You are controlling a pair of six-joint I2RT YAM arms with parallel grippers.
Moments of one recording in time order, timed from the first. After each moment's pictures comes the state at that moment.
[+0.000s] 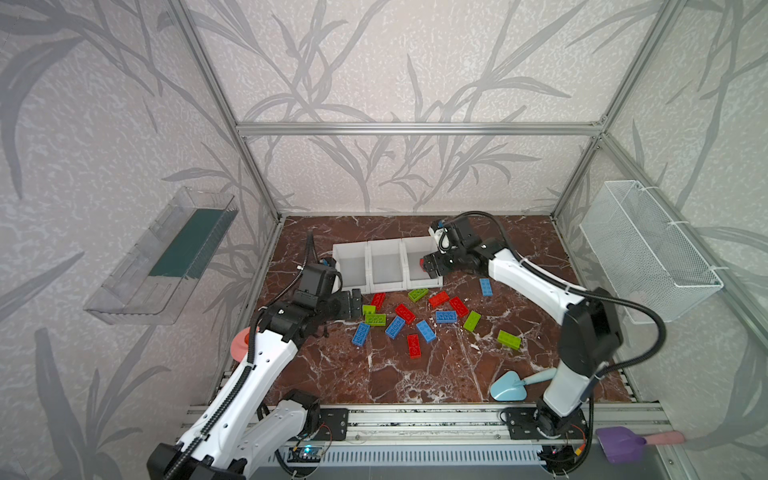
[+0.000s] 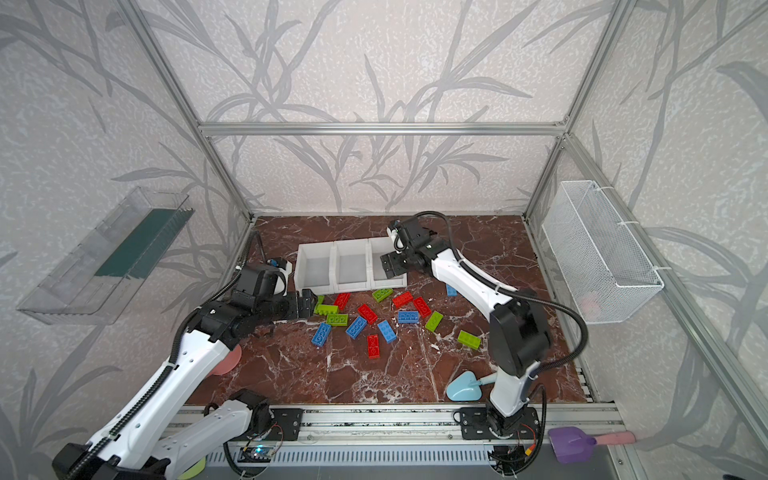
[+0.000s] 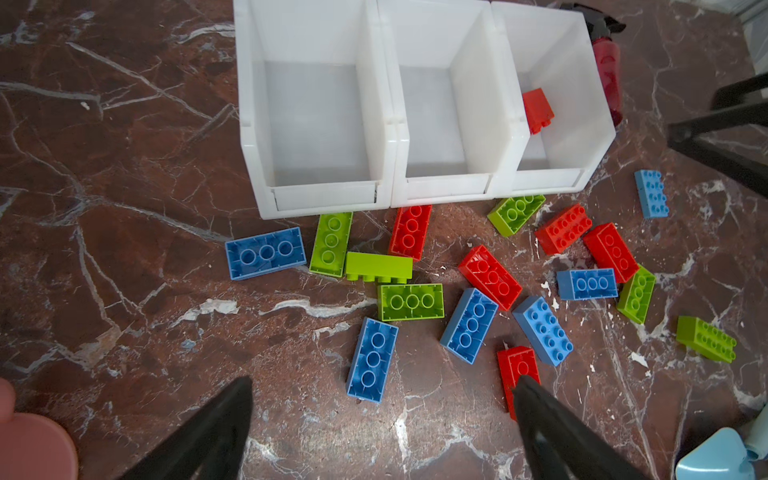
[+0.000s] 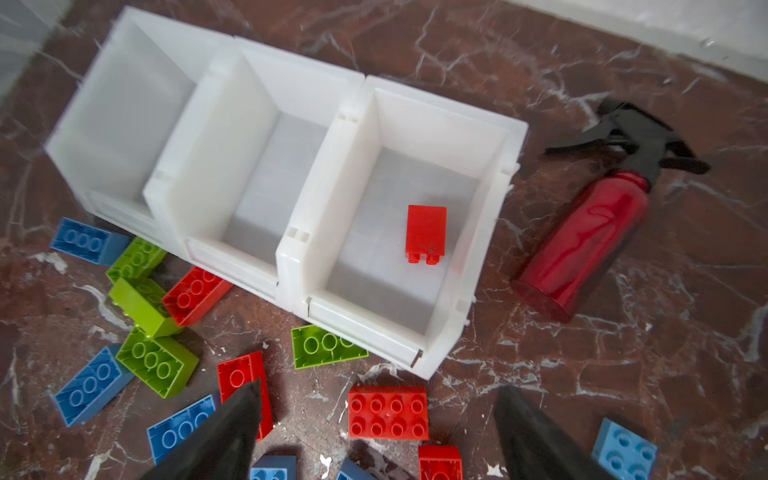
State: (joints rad) left arm -0.34 0.97 0.93 -0.85 -0.01 -0.36; right arm 0.57 1.70 1.39 -0.53 -0.06 0.14
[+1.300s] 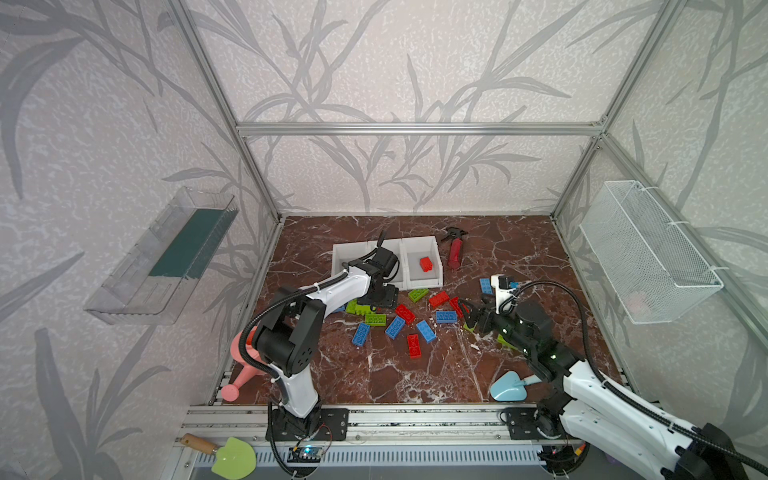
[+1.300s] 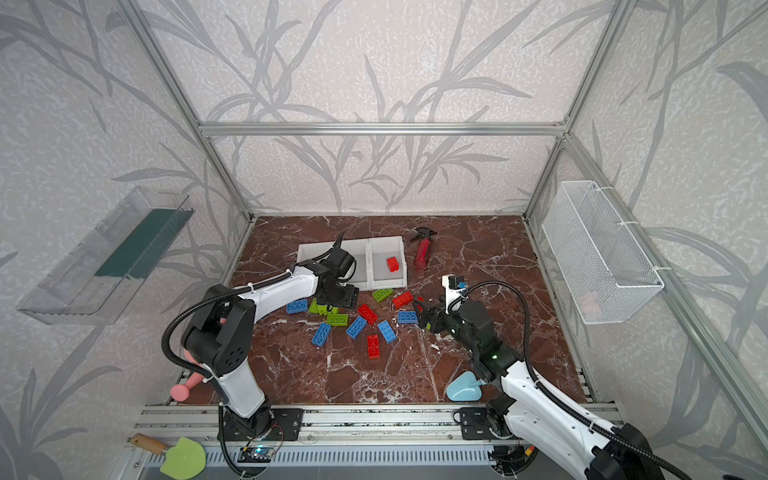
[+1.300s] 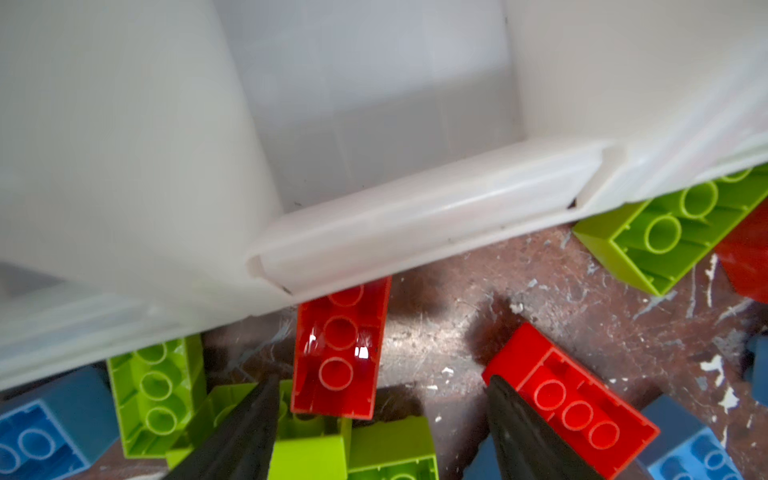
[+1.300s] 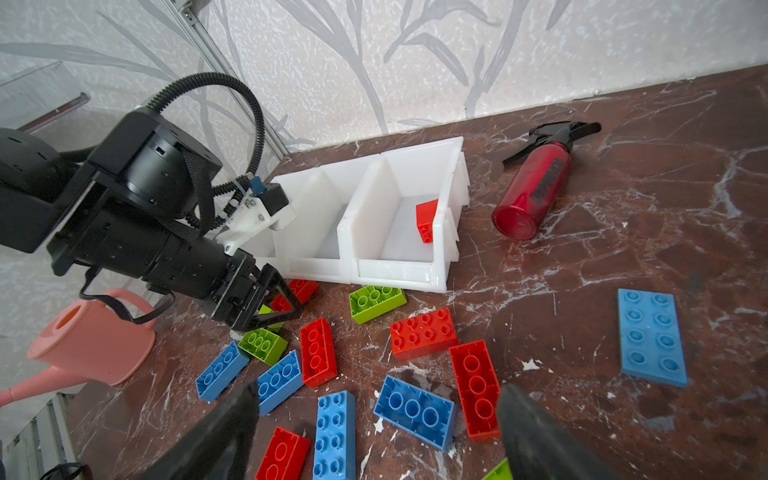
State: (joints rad) left arm -0.50 1.79 1.18 -0.68 -0.06 -0.32; right arm 0.57 0.82 0.35 0.20 -0.06 0.44
